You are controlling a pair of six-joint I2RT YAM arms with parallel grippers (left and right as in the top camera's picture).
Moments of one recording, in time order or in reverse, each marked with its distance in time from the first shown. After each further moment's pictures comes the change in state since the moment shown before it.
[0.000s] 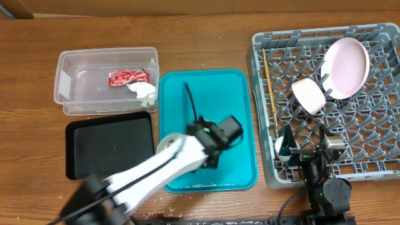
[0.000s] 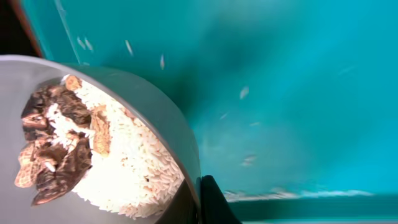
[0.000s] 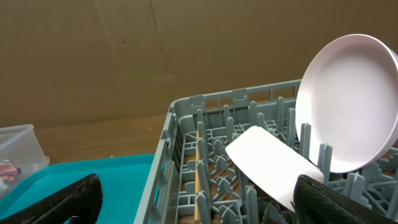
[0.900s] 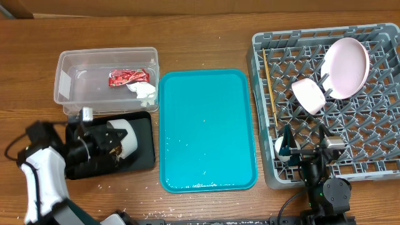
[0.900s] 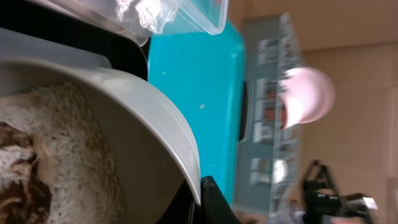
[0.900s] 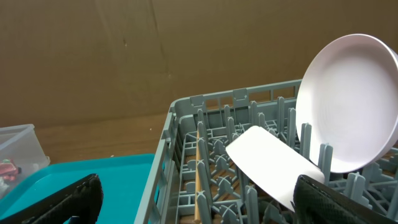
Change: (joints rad) left arm 1.517 -0.176 -0.375 0.132 1.281 0.959; right arm 0.000 0.000 0.000 0.000 -0.002 0.000
